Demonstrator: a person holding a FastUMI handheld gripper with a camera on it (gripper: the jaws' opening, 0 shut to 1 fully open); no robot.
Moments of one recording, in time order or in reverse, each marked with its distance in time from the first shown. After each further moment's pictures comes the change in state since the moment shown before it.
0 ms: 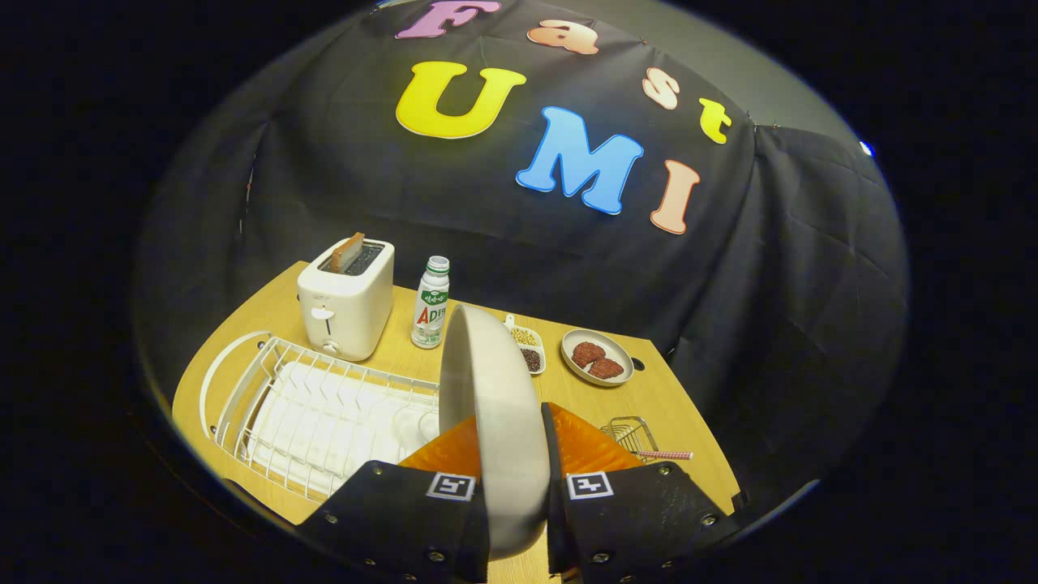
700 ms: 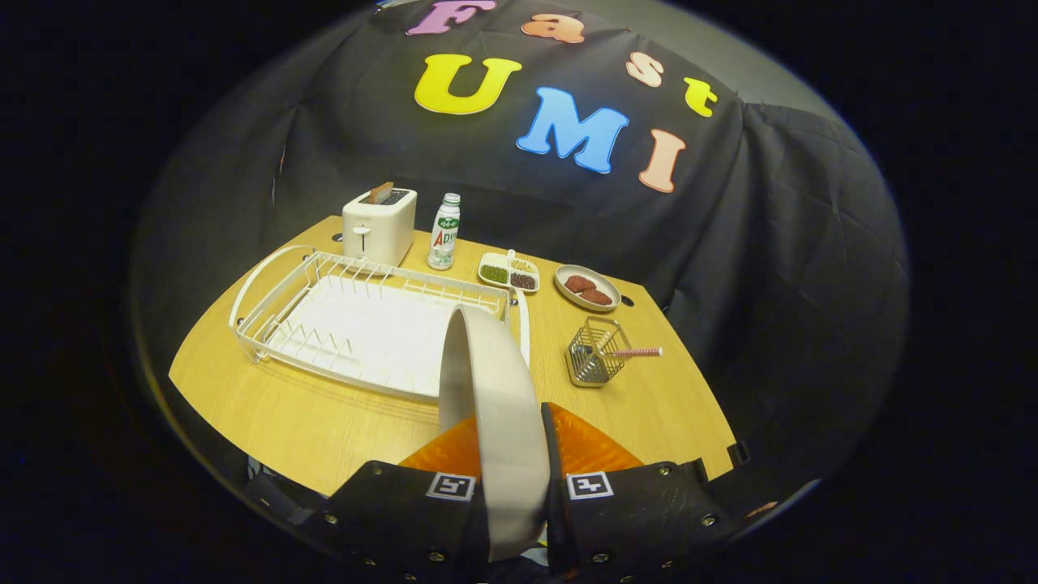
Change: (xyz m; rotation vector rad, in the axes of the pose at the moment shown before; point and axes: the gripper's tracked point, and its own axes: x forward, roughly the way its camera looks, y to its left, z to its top) arm -0.104 -0.027 -0.144 0.028 0.125 0.073
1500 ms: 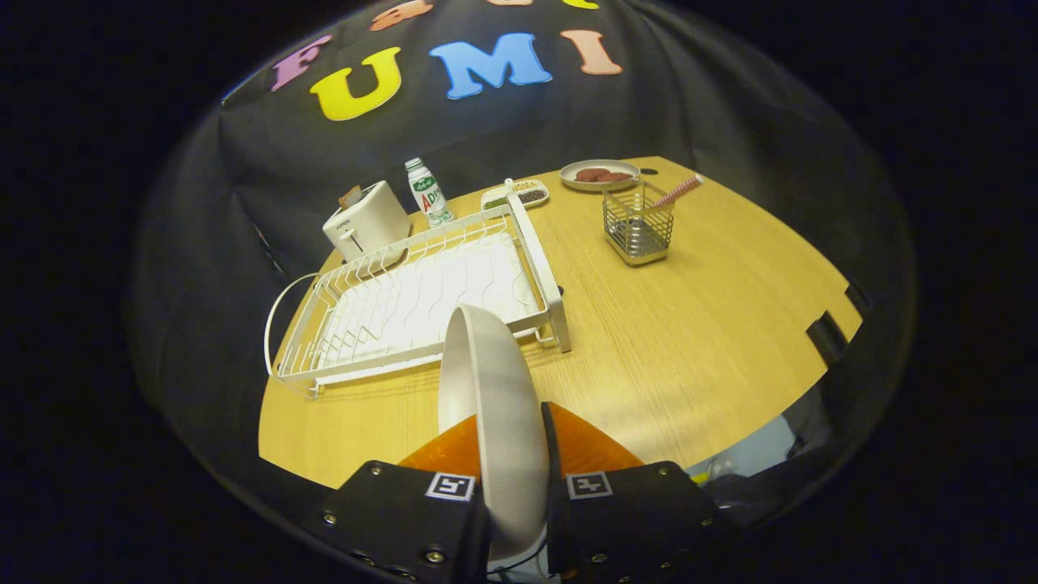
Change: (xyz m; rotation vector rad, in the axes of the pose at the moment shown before) arm 0.043 0.042 -0.075 0.542 0.204 0.294
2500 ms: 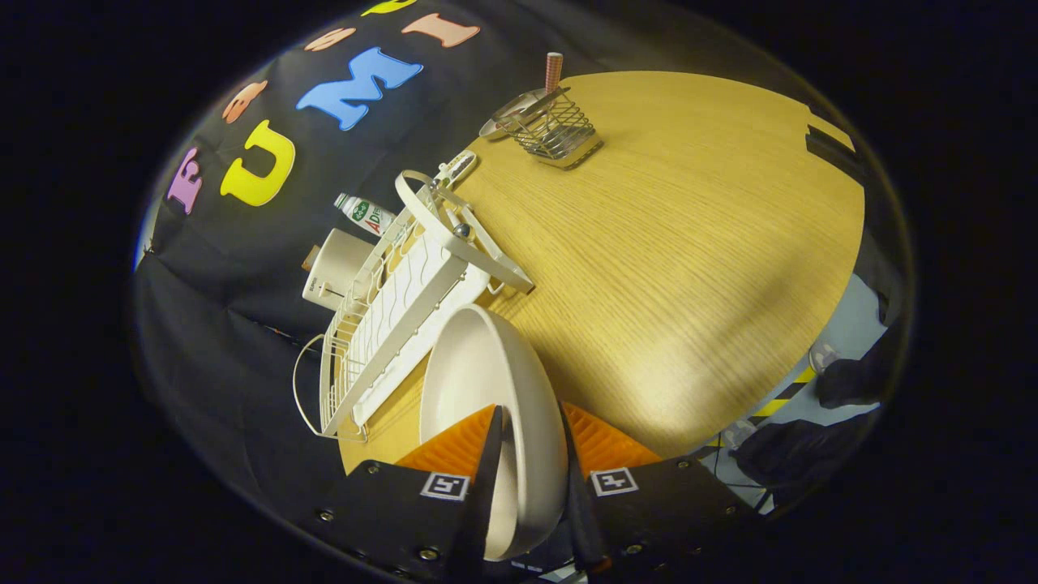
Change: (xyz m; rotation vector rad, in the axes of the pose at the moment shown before) arm 0.031 -0.033 -0.046 0.410 0.058 0.102
